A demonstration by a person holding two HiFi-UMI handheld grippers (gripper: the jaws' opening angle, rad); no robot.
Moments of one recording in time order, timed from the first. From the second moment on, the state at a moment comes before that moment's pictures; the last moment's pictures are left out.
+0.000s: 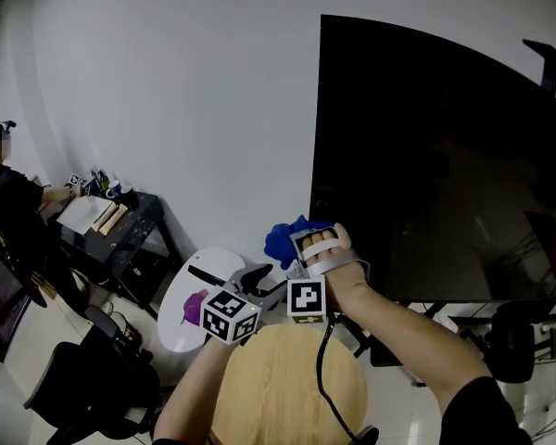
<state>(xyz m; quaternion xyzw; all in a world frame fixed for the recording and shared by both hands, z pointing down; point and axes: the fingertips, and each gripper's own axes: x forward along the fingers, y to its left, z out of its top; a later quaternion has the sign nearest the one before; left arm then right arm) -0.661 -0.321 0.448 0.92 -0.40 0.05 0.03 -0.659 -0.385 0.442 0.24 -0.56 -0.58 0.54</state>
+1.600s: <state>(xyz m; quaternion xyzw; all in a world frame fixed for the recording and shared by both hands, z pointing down) -0.650 -0.308 0.628 0.91 -0.38 0.12 0.15 -0.624 -0.350 0.735 0.18 -0.72 -0.37 0.56</state>
